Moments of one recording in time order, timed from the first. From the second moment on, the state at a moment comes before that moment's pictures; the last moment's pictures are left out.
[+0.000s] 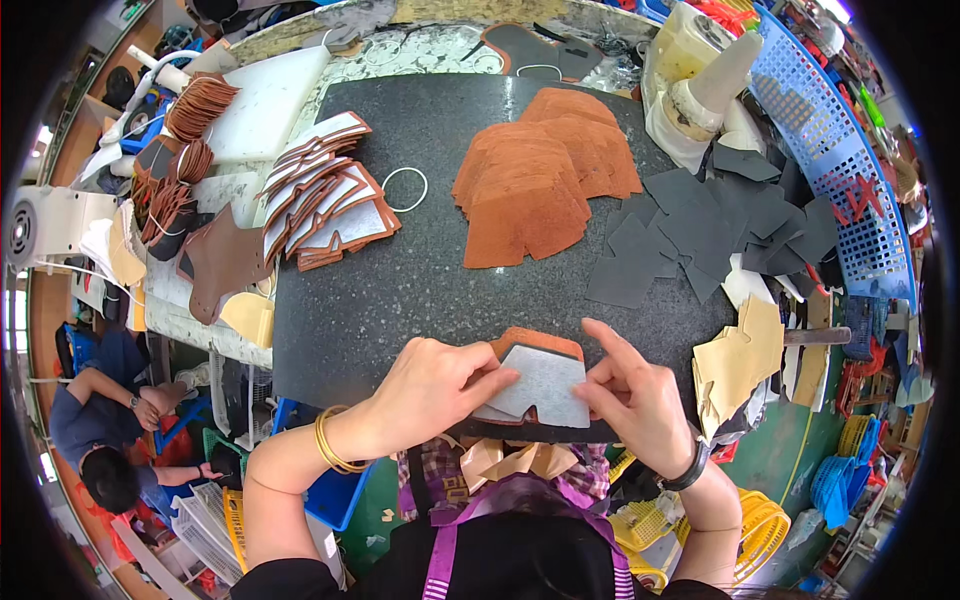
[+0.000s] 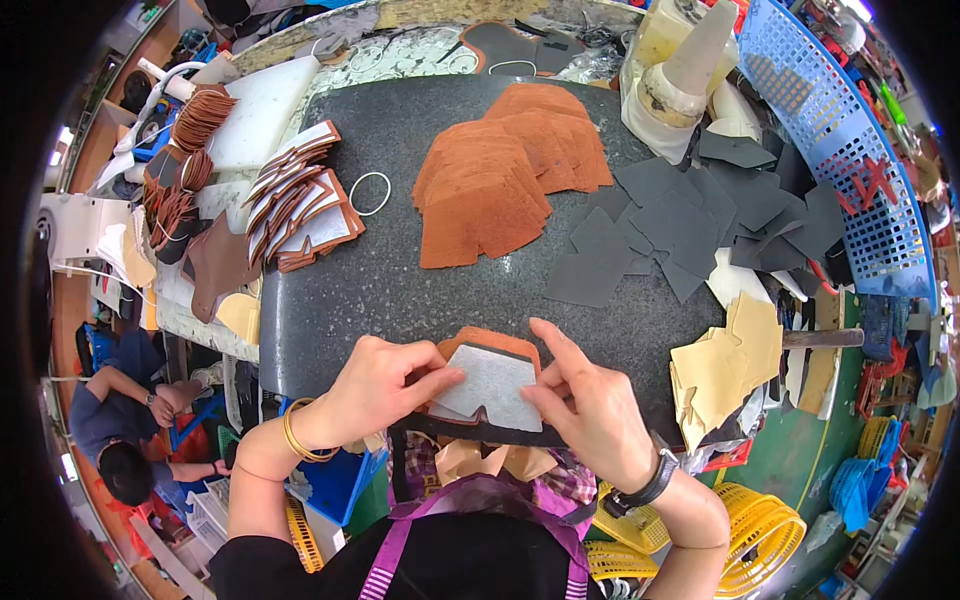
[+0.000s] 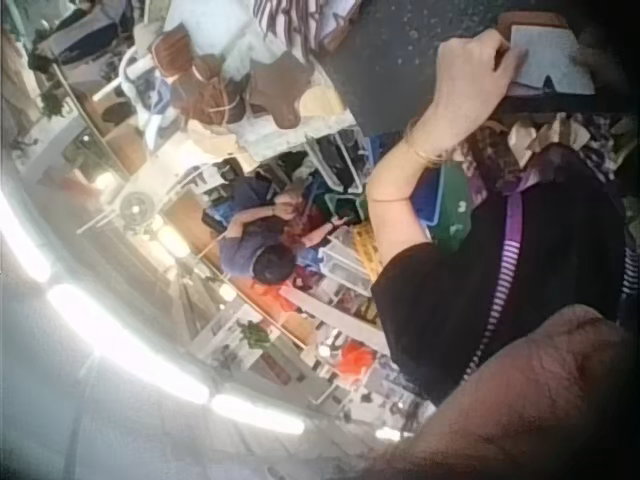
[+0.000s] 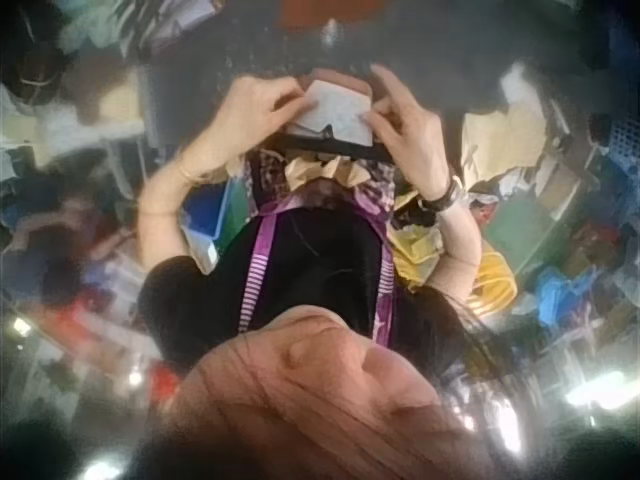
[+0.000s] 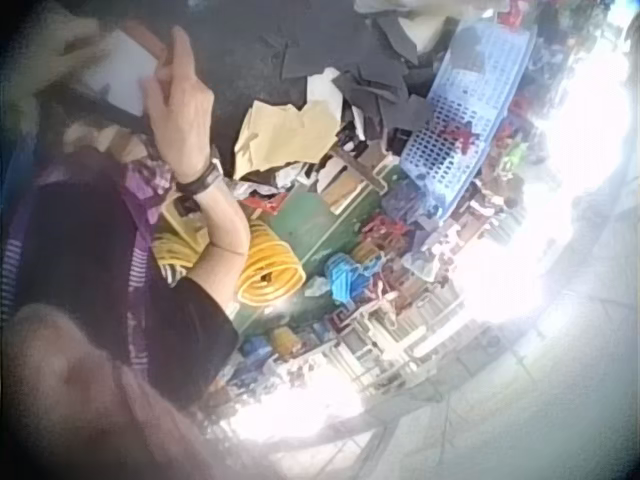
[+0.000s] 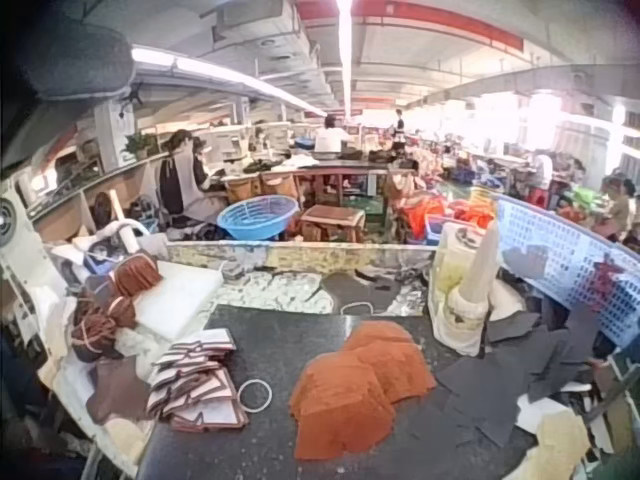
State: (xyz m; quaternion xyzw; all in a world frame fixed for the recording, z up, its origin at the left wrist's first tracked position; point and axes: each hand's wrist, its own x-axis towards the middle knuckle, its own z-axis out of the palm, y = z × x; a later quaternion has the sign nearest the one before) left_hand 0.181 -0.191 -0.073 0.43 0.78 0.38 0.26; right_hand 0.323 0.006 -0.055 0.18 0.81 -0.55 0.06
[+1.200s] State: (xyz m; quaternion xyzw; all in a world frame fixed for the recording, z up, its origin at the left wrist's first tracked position) left_hand 0.084 -0.133 -0.071 0.52 0.80 0.28 -0.07; right_hand 0.277 0.070 -0.070 0.13 0.97 -0.16 -0.15
